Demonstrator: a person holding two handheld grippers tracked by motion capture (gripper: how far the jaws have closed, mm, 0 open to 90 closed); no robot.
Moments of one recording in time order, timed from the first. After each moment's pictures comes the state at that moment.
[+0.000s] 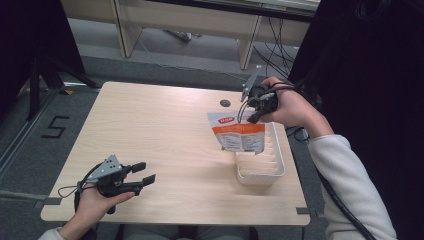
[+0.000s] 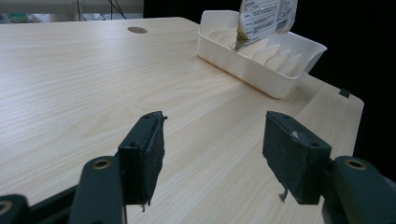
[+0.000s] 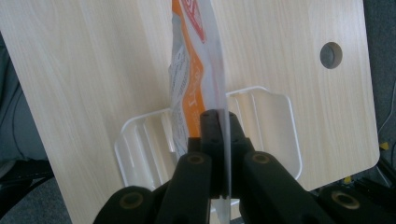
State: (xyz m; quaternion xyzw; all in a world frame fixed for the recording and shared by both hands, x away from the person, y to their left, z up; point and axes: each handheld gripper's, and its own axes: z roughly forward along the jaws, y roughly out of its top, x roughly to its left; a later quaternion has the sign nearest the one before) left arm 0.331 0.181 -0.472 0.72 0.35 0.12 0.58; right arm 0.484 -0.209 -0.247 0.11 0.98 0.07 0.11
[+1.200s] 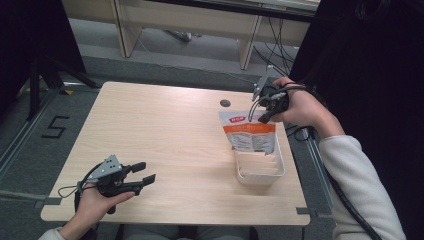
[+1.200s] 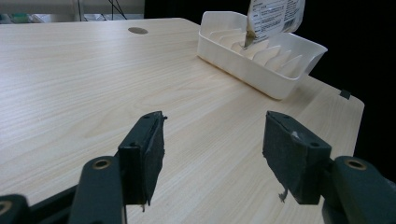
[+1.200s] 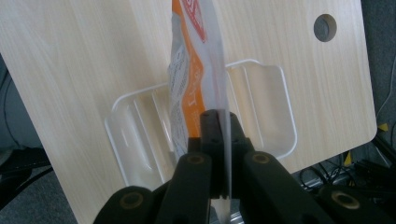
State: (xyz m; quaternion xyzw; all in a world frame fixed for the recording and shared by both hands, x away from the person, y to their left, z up) left arm 0.331 0.181 -0.472 0.72 0.35 0.12 0.58; right arm 0.487 -0.236 -0.245 0.13 0.98 0.06 0.12
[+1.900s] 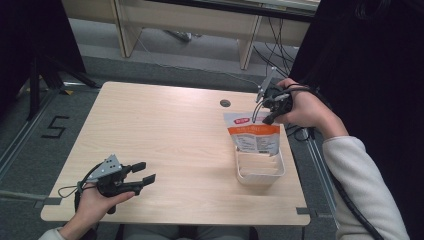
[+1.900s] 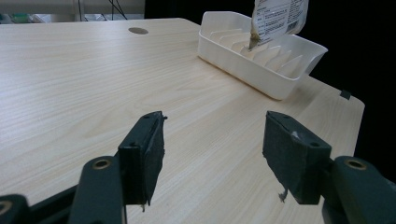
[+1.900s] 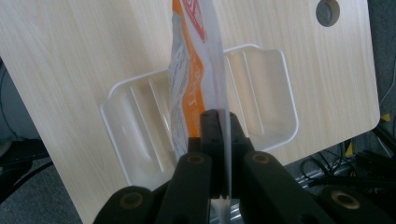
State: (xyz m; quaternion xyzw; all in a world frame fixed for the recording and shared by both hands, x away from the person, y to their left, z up) left arm 0.331 0.180 -0.472 0.72 0.35 0.12 0.58; right arm 0.487 -0.245 -0.249 0.14 0.98 0.04 0.12
